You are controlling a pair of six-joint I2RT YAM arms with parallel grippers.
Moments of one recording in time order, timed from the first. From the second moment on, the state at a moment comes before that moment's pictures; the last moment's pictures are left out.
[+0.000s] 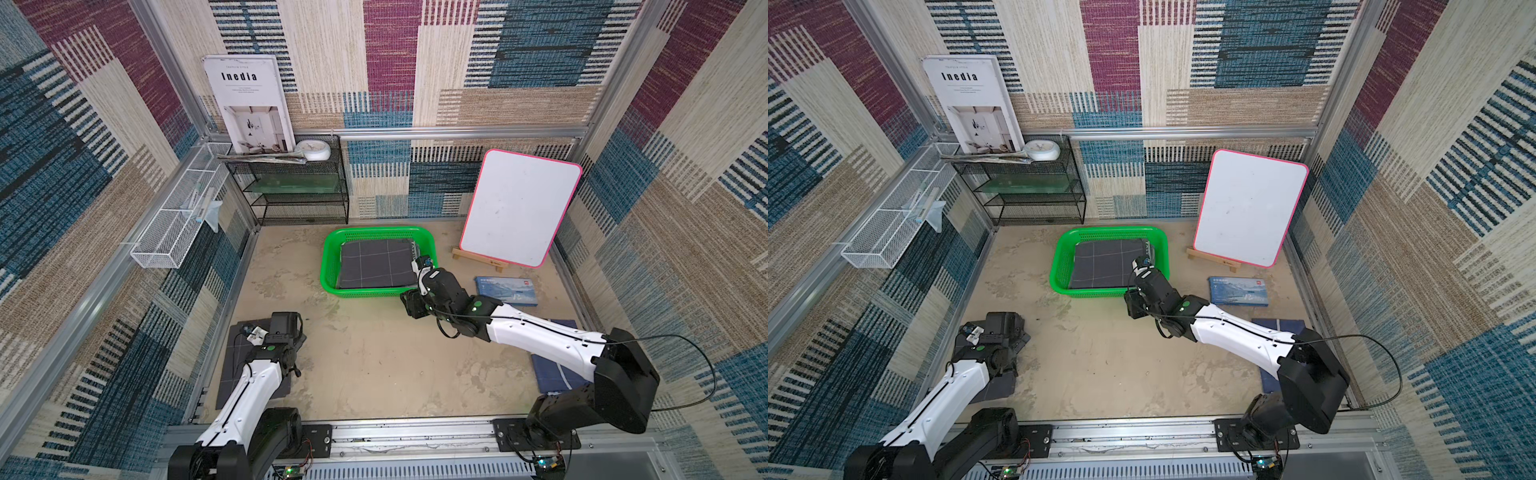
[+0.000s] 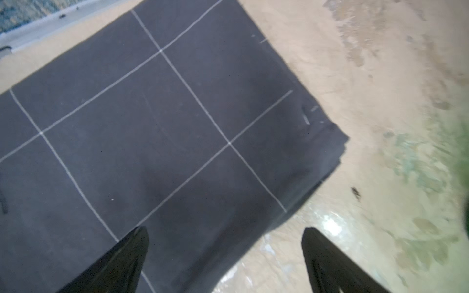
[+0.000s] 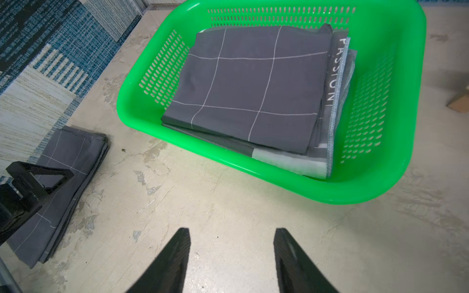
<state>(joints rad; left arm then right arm) 0.05 0.99 0.42 -0.54 -0.36 -0.94 0.89 1.47 1.01 -0.20 0.22 0.44</state>
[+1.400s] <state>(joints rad) -0.47 0.98 0.62 -0.45 -0.17 -0.87 1.08 1.56 1.01 -0.16 0.29 0.32</state>
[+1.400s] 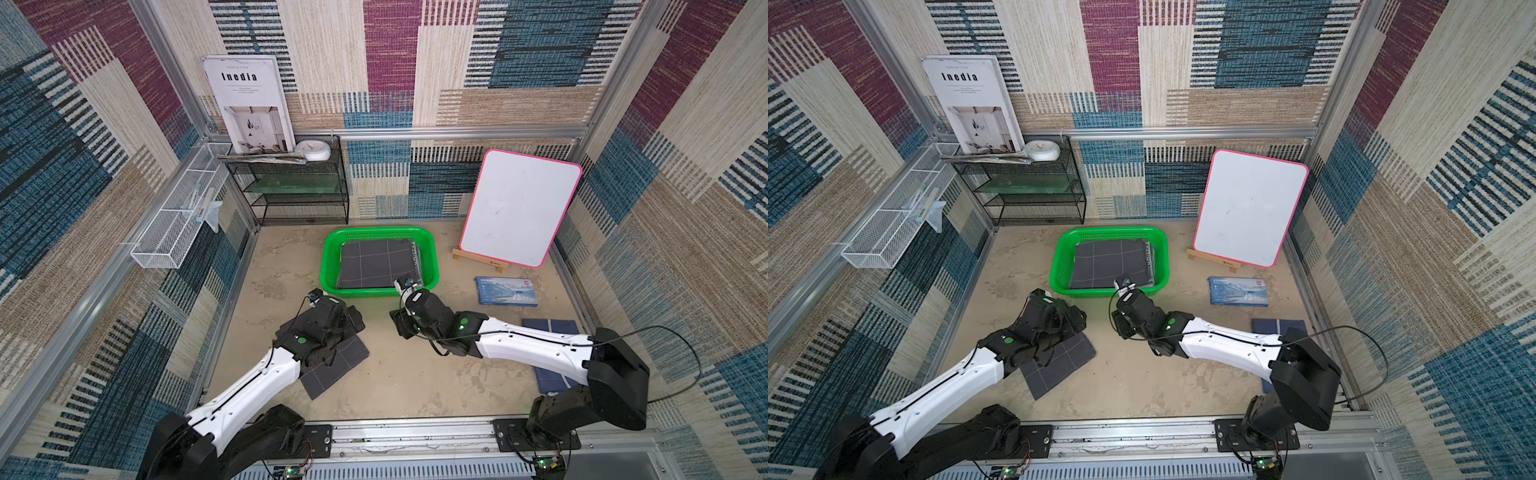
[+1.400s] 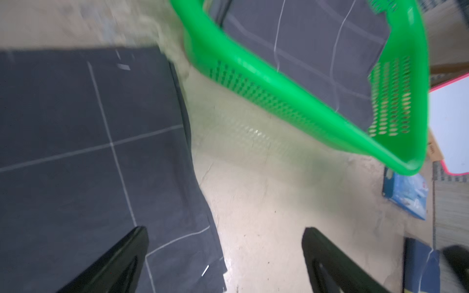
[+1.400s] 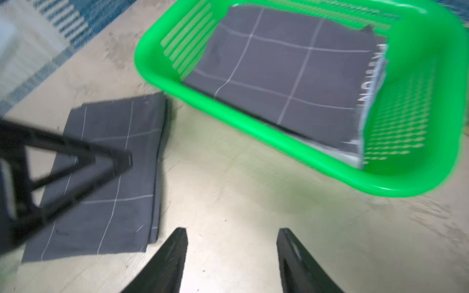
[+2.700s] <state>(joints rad) -0.28 0.86 0.56 -0.61 -0.21 -0.70 1.12 1.78 1.03 -0.34 0.42 0.20</state>
